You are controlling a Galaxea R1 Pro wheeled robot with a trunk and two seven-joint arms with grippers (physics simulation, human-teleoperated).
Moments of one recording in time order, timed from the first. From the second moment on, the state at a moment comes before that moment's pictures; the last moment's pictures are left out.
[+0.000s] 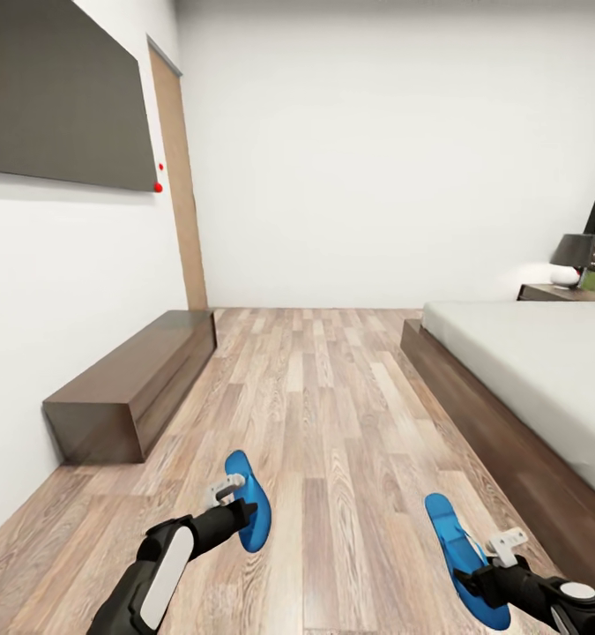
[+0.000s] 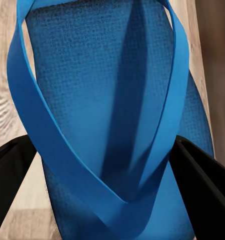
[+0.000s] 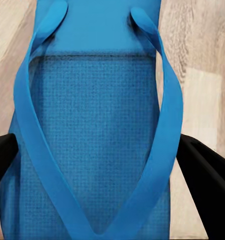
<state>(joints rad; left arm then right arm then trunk) -0.33 -0.08 -0.01 -1.08 0.51 0.65 -0.06 -0.15 -0.35 -0.08 -1.06 0.05 0.39 0.48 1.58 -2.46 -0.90</state>
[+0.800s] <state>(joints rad) -0.33 -0.08 -0.02 -0.99 0.50 0.56 -0.06 -0.20 -0.44 -0.08 -0.86 0.05 0.27 0.56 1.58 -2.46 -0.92</state>
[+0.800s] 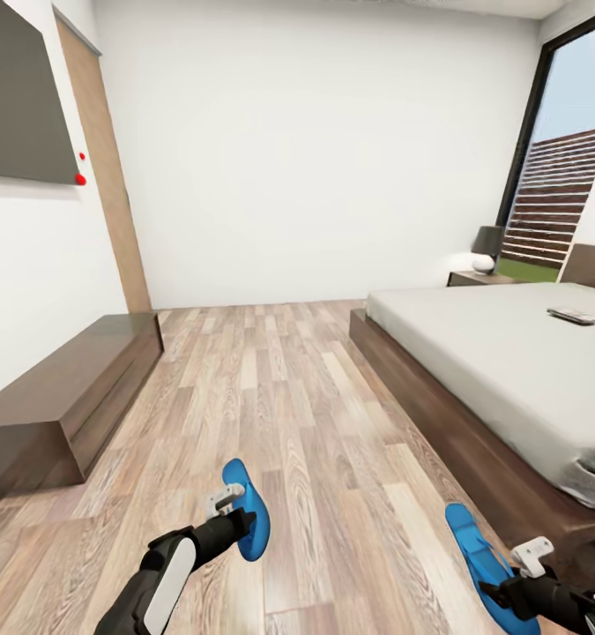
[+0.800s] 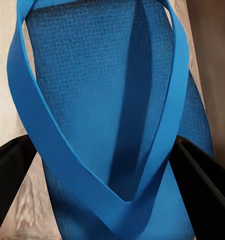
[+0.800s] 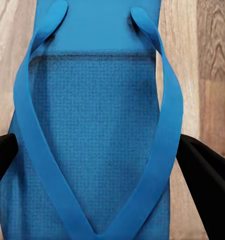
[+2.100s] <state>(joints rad) -0.32 -0.08 0.00 -0.99 0.50 0.55 -0.07 -0.33 -0.49 -0.06 -0.58 0.08 0.05 0.57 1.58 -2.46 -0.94</state>
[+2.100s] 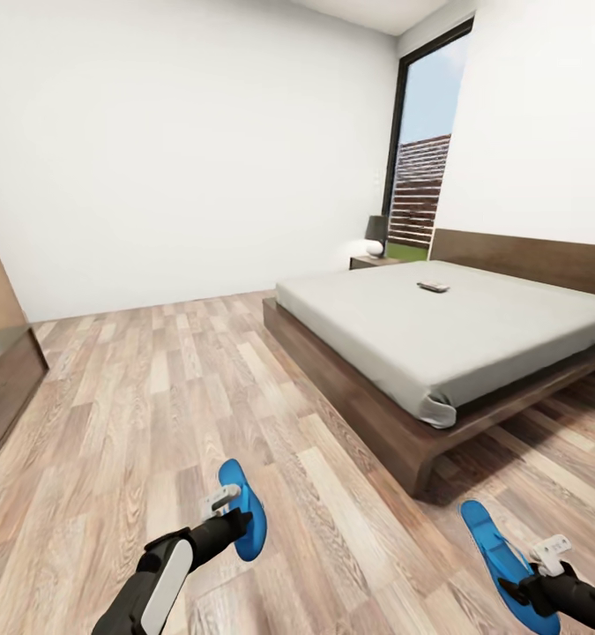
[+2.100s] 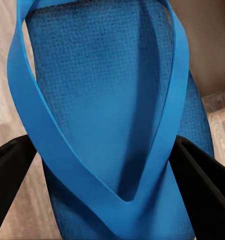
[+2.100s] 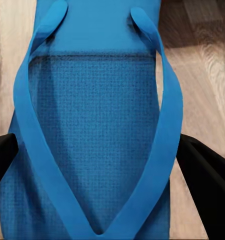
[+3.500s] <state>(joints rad) -0.16 -0.03 0.22 -1.31 0.51 0.61 -0.01 -0.56 -0.38 -0.06 -0.30 0.51 0.05 0.57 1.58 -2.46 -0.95</state>
